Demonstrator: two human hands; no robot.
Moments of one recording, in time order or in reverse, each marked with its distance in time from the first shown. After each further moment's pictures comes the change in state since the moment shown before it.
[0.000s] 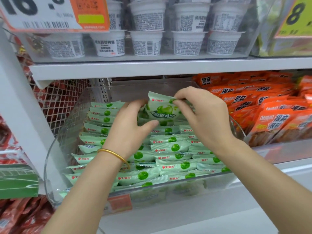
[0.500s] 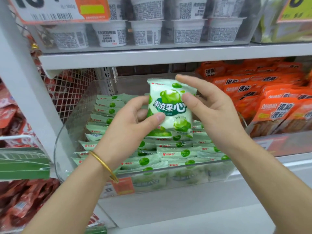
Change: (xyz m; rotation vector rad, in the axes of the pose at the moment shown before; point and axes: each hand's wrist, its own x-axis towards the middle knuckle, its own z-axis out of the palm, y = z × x) left_hand -0.037 0.024 -0.013 -0.684 -0.205 -0.082; right_hand -0.019 -0.012 -0.018 0.979 -0.139 0.412
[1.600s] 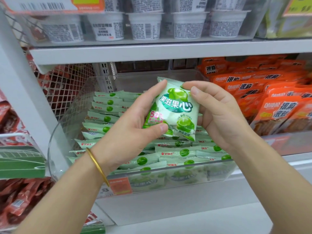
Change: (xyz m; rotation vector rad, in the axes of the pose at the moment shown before) left_hand 0.000 -0.003 0.003 0.057 -0.158 0.095; right_hand 0.000 -0.002 -0.006 0.386 0.048 0.317
